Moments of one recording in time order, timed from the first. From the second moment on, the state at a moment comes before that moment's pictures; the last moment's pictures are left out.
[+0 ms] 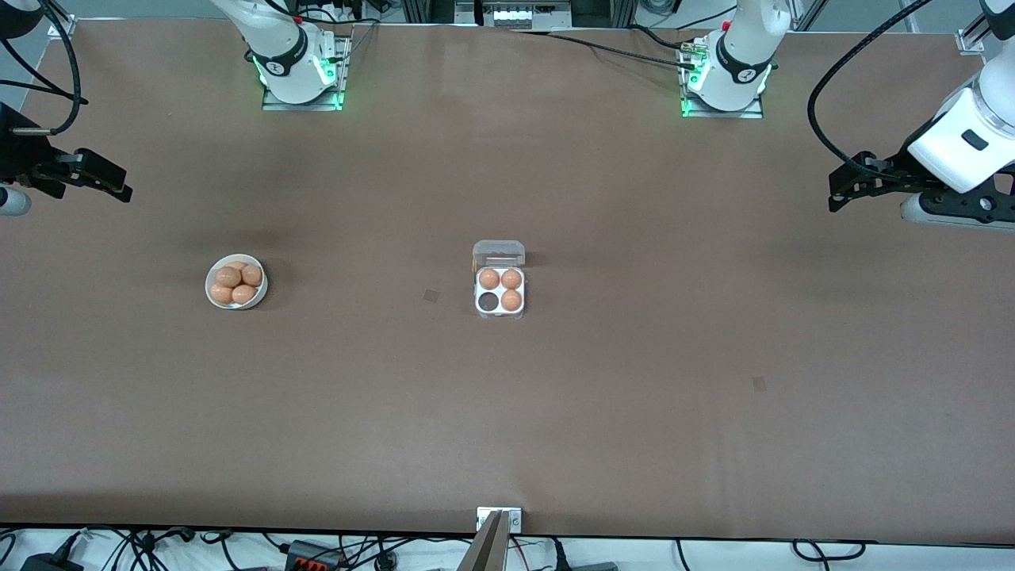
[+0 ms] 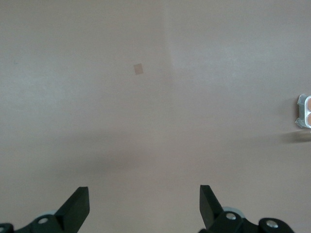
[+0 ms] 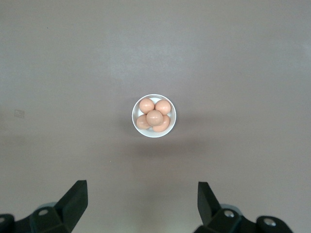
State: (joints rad) left arm -0.04 0.02 -0.04 -1.59 0.00 1.60 0.01; right arm -0.05 -0.04 -0.01 -1.71 -0.02 1.65 -0.01
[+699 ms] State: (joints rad) left arm -0.04 0.02 -0.04 -1.59 0.00 1.60 0.01; right arm -0.04 0.09 0.00 -1.74 -0.02 1.67 -0.01
